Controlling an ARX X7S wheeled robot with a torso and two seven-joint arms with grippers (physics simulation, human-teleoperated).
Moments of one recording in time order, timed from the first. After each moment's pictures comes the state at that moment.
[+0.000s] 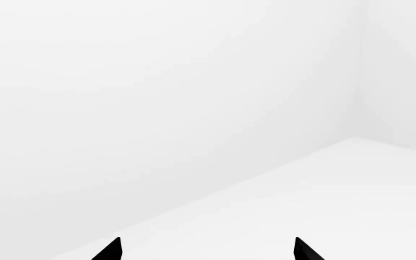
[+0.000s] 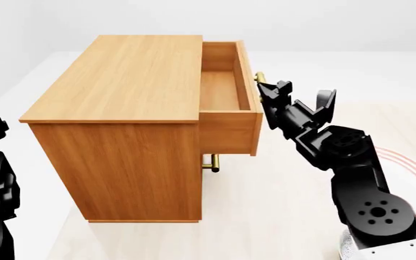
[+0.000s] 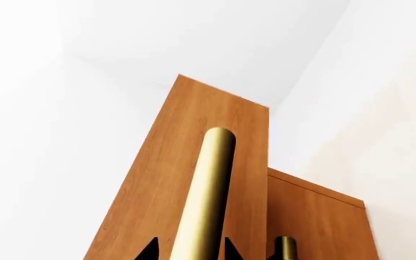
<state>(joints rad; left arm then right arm) -1.11 -0.49 -0.11 -1.31 0.00 0.14 -0.55 1.30 0.14 1.11 1.31 -0.05 0.68 -0.55</state>
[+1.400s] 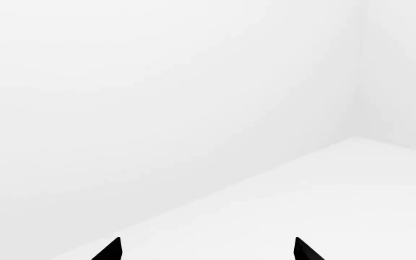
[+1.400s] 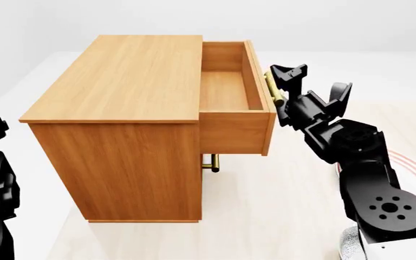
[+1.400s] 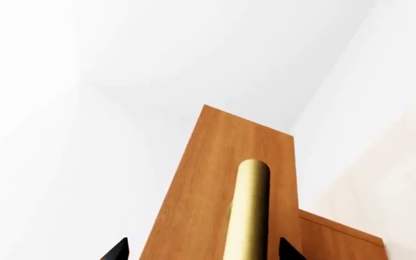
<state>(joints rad) -1.11 -0.49 -0.11 -1.31 0.00 0.14 -0.55 1.33 0.16 1.17 1.31 -0.04 0.64 -0.54</state>
